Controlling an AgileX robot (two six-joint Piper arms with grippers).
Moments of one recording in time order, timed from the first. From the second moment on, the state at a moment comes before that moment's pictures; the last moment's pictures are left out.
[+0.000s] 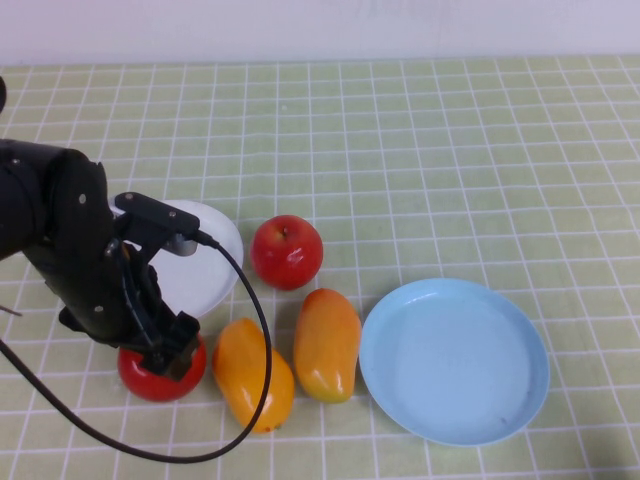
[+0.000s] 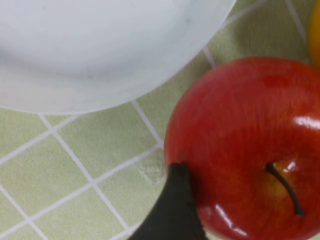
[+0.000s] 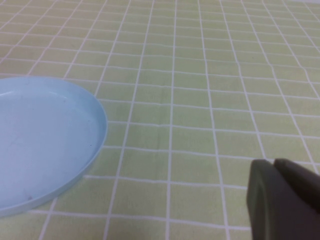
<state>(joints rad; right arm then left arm) 0.05 -0.01 0.03 0.15 0.37 -0.18 -0.37 1.60 -1.06 -0.04 0.97 0.23</state>
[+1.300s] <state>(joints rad) 0.05 -0.01 0.03 0.15 0.37 -0.18 -0.37 1.78 -1.34 0.23 1.03 0.03</state>
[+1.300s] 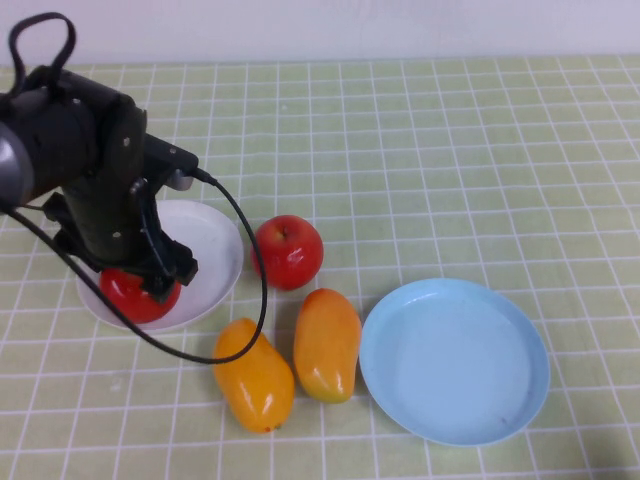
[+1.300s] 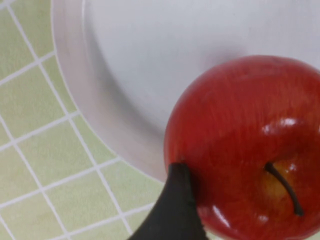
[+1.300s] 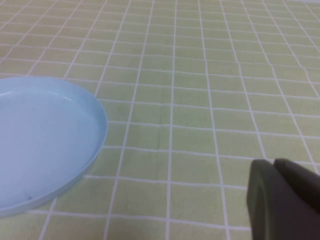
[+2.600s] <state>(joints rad) 0.05 -0.01 0.03 0.15 0.37 -0.18 -0.48 1.83 -1.57 -0.03 1.02 0.25</state>
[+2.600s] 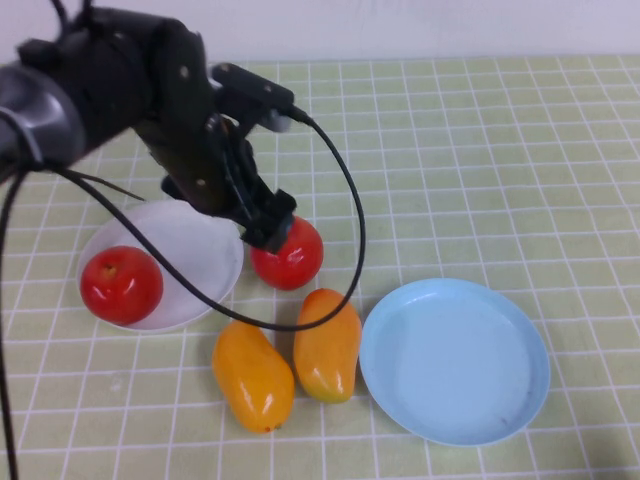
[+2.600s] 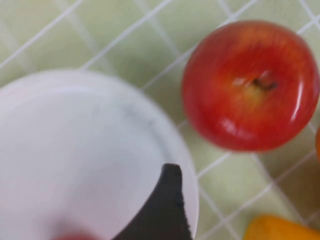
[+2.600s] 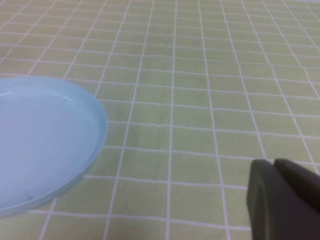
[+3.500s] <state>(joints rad) 0.05 -0.01 0.03 0.15 0.37 -0.18 -0.49 1.95 -1.61 -0.15 0.88 0.48</state>
